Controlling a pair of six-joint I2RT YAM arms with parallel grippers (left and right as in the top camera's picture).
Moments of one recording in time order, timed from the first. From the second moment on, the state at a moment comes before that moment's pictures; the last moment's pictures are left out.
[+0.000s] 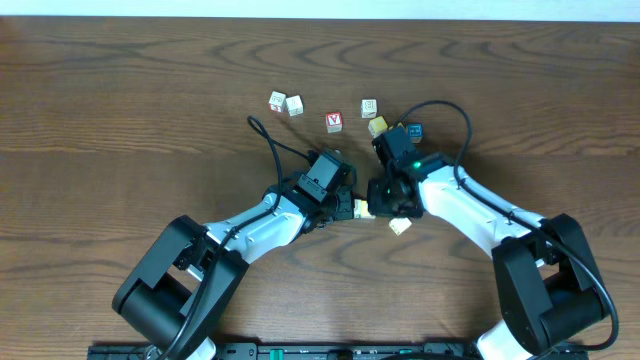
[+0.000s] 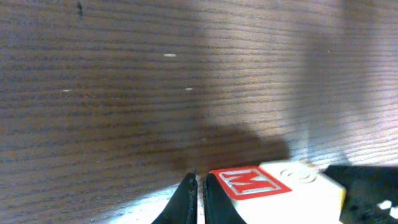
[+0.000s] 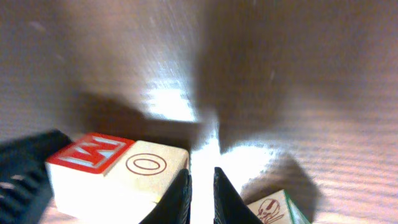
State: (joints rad) left arm -0.67 1.79 0.90 -0.15 0.13 -0.72; right arm 0.46 1.77 1.03 -0.64 -0.11 0.54
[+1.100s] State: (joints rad) left arm -0.67 1.79 0.90 -0.15 0.14 -0.73; right arm 0.40 1.77 1.12 -0.67 -0.06 0.47
